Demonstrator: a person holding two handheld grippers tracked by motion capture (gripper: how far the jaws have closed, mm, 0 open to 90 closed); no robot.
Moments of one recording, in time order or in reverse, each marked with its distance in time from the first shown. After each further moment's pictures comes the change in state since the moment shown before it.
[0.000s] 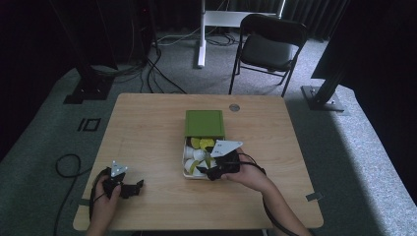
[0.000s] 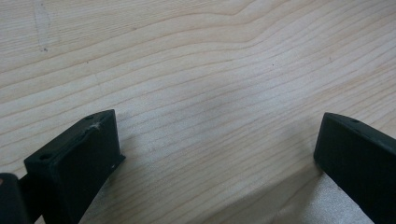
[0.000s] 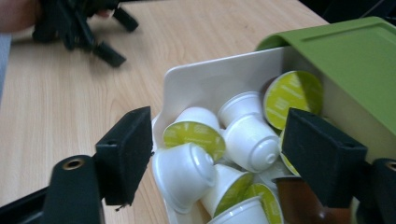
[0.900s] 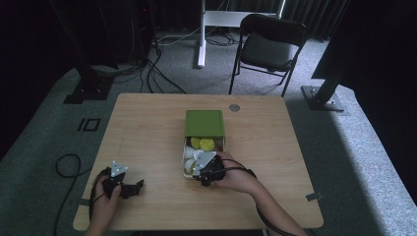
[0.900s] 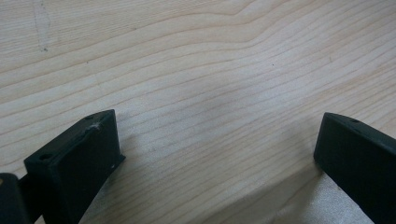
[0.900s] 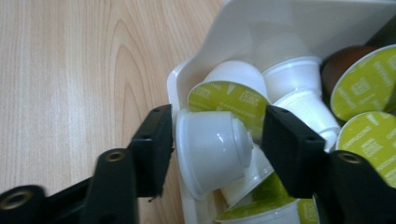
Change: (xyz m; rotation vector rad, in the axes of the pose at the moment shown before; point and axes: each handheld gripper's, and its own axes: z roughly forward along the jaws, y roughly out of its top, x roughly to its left) left arm 0.000 0.000 0.000 0.001 0.000 0.001; right arm 0.023 0.002 0.039 0.273 0.018 -0.227
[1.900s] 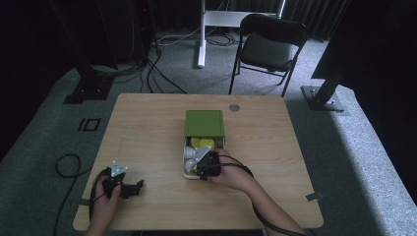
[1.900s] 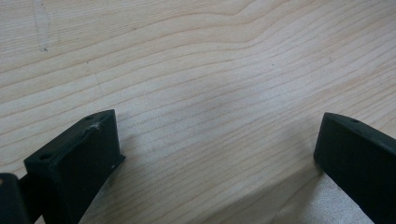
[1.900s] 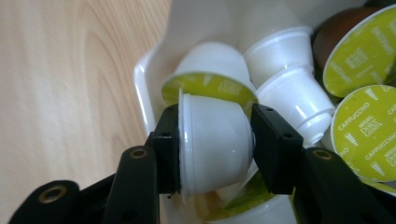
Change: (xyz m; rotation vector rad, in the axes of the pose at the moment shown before) left arm 0.000 0.000 0.000 -0.003 0.000 -0.002; right arm -0.010 0.007 0.010 0.105 -0.018 0.099
